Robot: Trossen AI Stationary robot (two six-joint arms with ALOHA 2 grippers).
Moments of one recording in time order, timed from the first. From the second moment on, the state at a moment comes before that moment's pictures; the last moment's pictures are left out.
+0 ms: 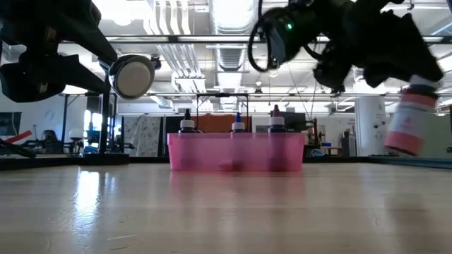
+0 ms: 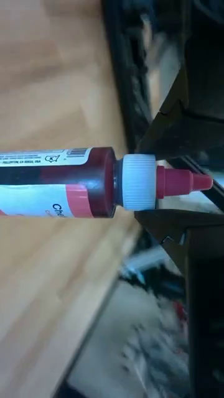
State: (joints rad) left arm -0.67 1.24 0.63 -0.11 -0.63 -1.43; right arm 0.07 1.86 1.39 -1.57 -0.52 0.56
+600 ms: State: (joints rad) left arm -0.67 1.24 0.63 -0.11 -0.67 -1.43; right arm 0.09 1.86 1.09 -1.56 -0.66 0.56
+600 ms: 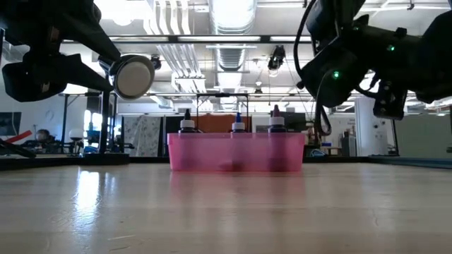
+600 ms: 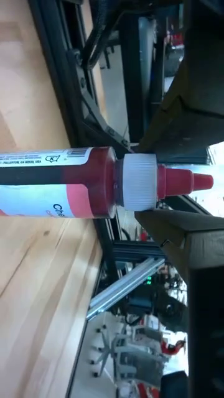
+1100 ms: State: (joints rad) left arm -0.67 1.24 0.63 -0.11 -0.67 -1.43; right arm 0.15 1.86 1.23 -1.55 -0.49 0.52
